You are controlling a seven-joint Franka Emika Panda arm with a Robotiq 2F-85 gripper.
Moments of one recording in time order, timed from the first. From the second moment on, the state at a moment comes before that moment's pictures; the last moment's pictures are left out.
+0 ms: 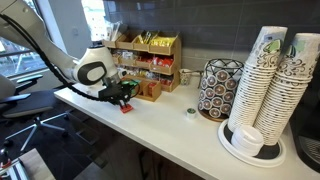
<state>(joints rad) 0.02 0.04 -0.01 -2.48 -0.04 2.74 -0.84</state>
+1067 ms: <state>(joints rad) -0.03 0.14 -0.01 -2.47 -0.06 2.94 -0.77</state>
